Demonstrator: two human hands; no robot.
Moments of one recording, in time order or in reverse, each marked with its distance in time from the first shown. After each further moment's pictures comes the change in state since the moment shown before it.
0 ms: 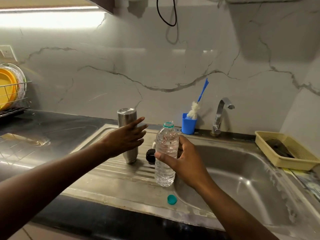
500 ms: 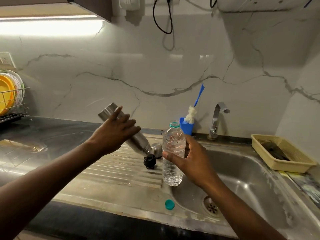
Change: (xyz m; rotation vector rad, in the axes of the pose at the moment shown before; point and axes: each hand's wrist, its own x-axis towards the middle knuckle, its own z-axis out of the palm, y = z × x) left_hand -0.002 -0.018 0.025 -0.545 0.461 -0.405; right_hand 0.003 -0.005 -0.029 -0.055 0.046 -0.039
